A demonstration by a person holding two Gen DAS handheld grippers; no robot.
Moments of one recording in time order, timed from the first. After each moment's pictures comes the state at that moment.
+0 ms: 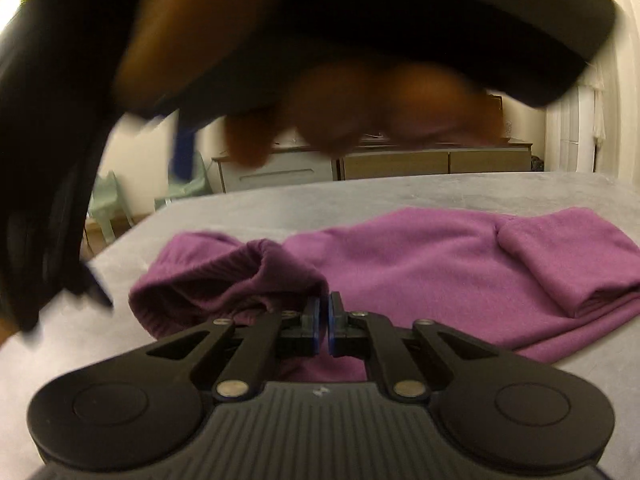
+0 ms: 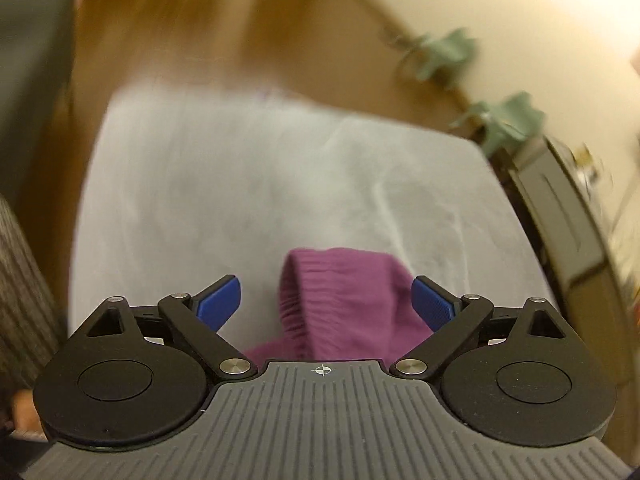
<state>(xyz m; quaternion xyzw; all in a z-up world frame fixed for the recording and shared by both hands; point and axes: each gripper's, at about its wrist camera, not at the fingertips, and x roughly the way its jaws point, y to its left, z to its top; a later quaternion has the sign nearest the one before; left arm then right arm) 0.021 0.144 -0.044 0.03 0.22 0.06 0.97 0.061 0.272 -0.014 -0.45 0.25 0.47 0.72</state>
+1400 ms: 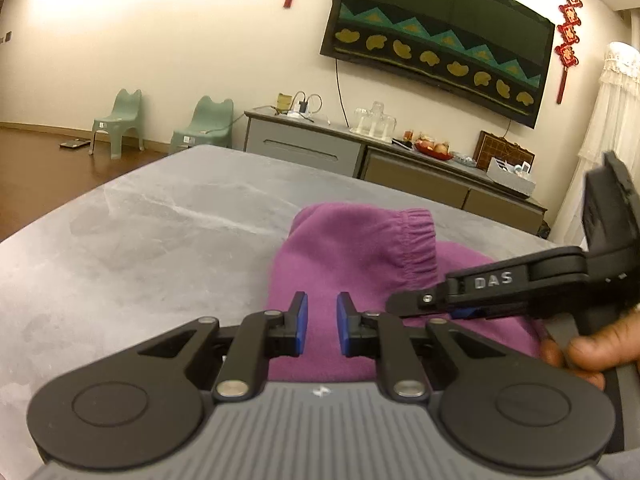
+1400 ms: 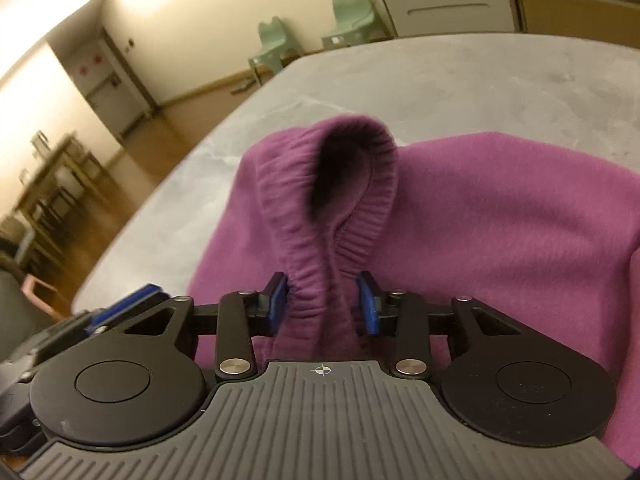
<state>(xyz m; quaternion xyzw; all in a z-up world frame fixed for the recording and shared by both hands) 0.013 0.222 -0.016 -0.12 0.23 0.07 0.96 0.223 0.086 -0.140 0.06 0.41 0.37 0.83</state>
